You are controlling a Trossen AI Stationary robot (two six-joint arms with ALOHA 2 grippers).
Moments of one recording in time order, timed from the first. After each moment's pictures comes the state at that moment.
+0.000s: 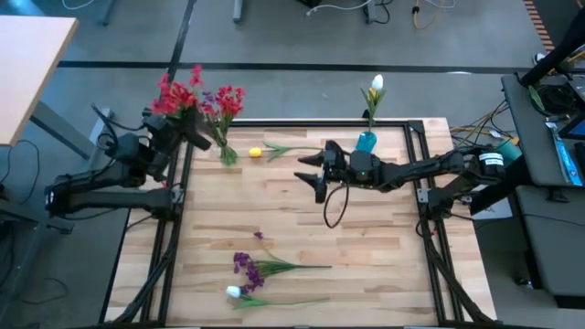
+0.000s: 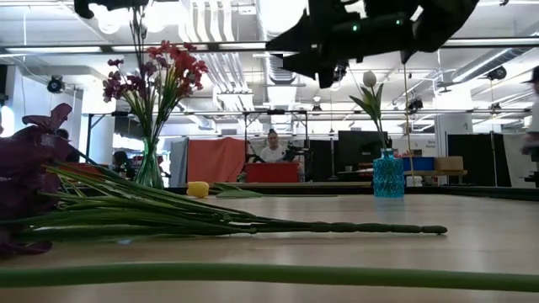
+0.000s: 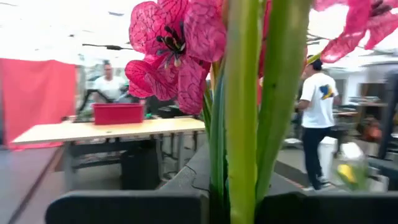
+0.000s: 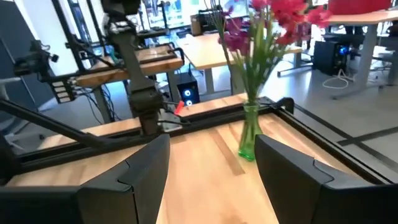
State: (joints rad) left arm 0.20 0.58 0.67 0.30 -0.85 0.24; right arm -0.12 1.53 0.78 0.69 0.06 0.14
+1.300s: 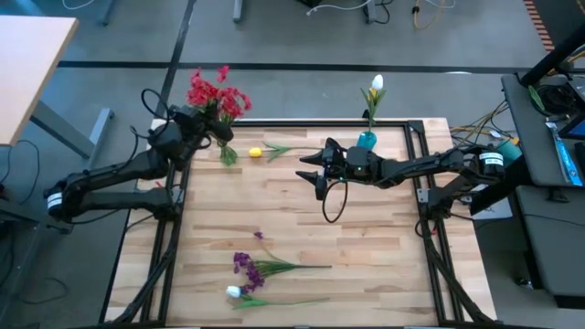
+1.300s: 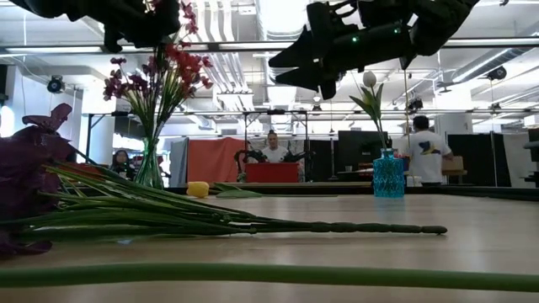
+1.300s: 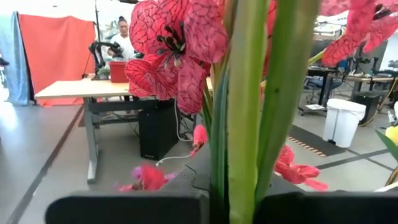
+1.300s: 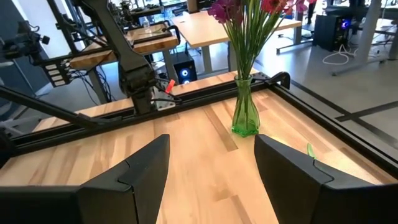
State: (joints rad) left arm 0.40 0.81 0.65 0.27 -0.76 0.01; right arm -0.16 1.53 0.78 0.60 0.02 0.16
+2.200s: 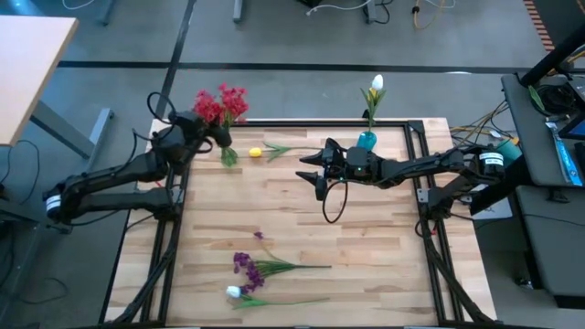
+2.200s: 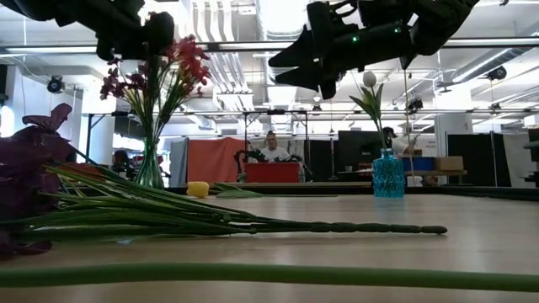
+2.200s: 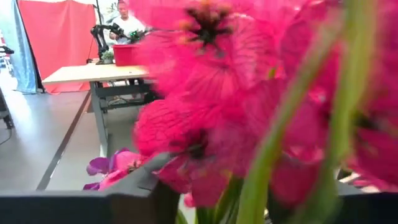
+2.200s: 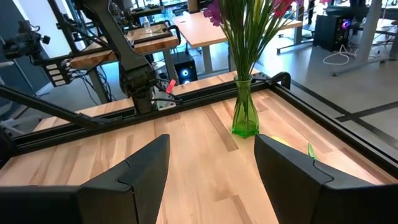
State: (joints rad) left arm 0.40 0.76 0.61 0.14 -0.78 -0.03; right arm -0.16 1.53 0.78 0.60 0.02 0.16
